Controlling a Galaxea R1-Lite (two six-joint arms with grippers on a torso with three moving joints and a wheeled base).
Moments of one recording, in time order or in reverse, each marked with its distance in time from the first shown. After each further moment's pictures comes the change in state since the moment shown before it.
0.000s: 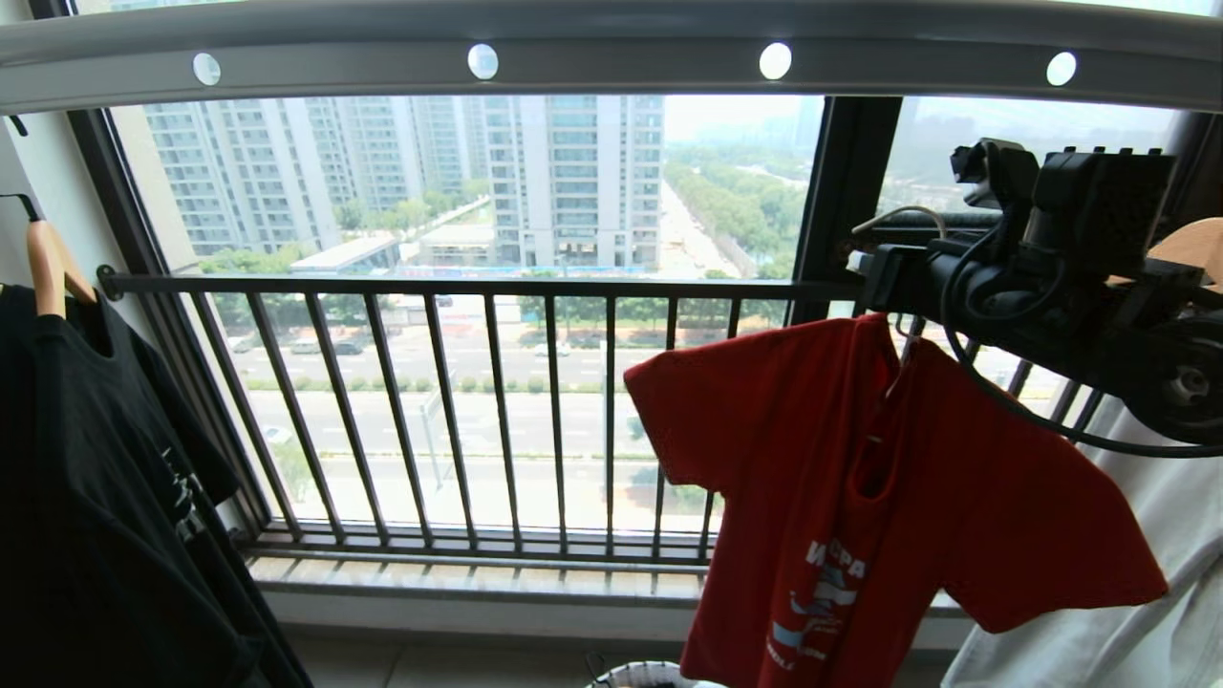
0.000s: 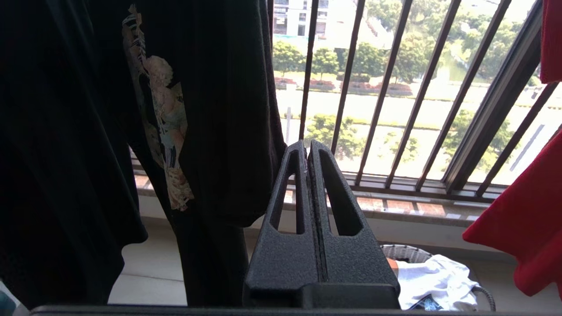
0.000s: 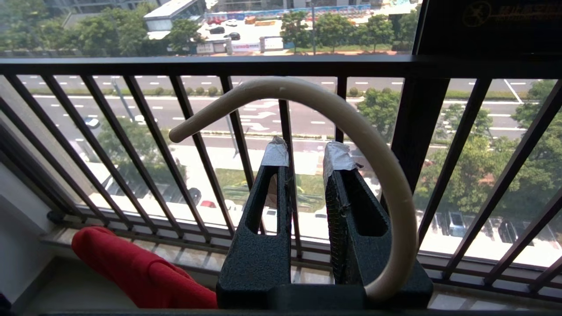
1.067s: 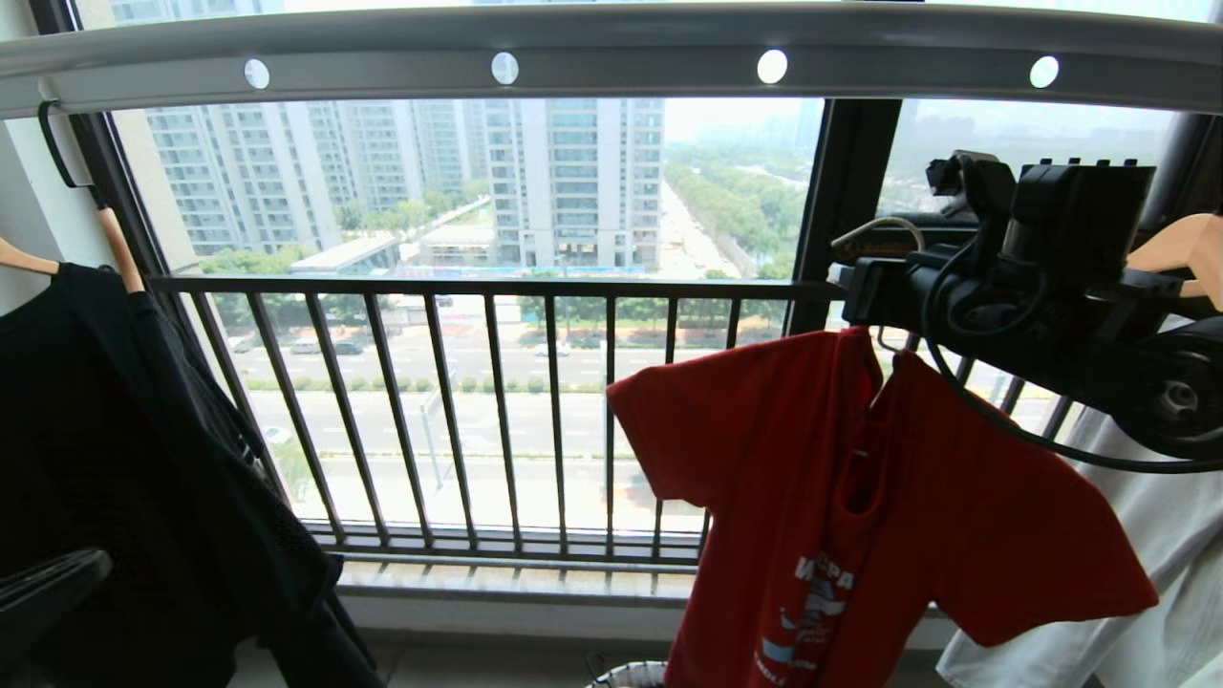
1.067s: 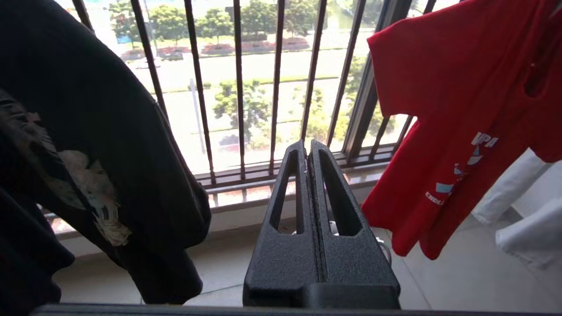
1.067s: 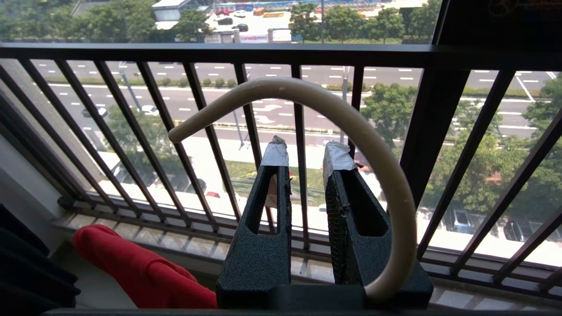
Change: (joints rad) left arm -0.042 0.620 -0.517 0.000 -0.345 -0.001; right arm 0.046 0.000 0.020 0.000 -0.012 -0.001
